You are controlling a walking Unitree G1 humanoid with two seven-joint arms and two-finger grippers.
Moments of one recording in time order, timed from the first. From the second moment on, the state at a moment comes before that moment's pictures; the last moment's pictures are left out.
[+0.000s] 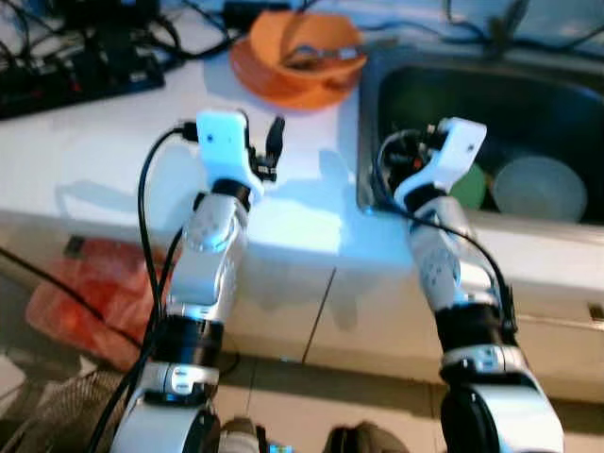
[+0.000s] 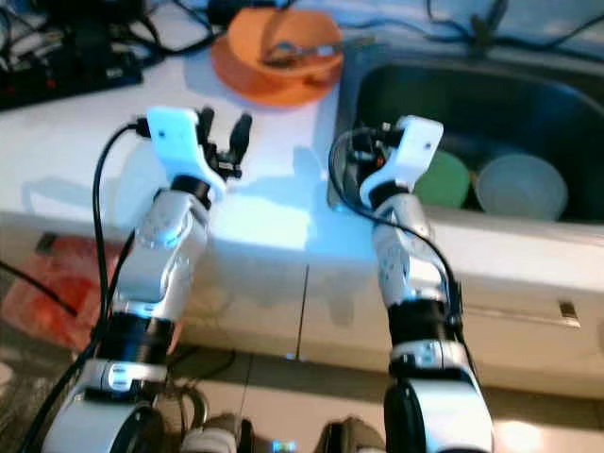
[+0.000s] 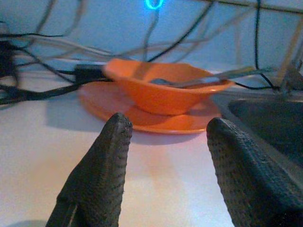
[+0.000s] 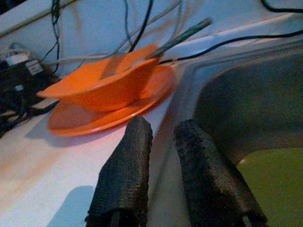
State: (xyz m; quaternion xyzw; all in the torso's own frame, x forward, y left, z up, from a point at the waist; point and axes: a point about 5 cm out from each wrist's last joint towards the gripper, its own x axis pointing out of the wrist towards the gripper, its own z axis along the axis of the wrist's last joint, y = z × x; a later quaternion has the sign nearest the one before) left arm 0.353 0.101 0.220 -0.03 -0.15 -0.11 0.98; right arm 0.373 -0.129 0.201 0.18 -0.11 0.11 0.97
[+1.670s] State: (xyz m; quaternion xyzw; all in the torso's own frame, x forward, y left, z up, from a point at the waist) left arm 0.385 0.119 0.277 0.02 -0.16 -0.09 0.98; right arm 0.407 -0.161 0.223 0.12 0.00 0.02 0.99
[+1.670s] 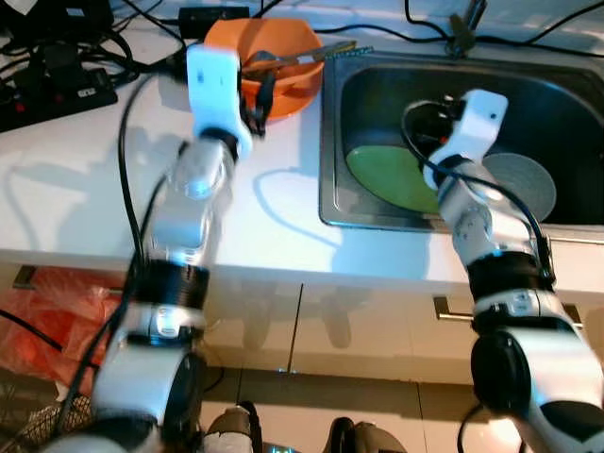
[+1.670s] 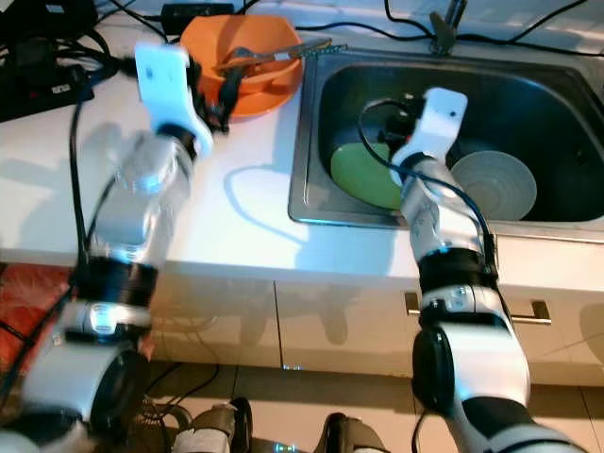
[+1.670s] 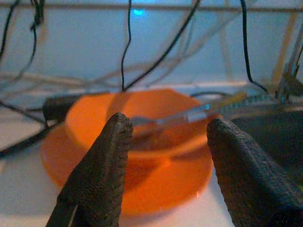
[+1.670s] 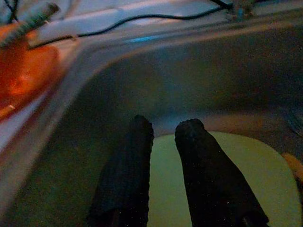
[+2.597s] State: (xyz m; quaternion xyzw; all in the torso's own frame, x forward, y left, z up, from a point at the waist) left arm 0.392 0.127 0.267 0.05 -0.07 -0.09 0.99; right arm 0.411 -0.154 0.226 0.13 0.02 0.04 0.99
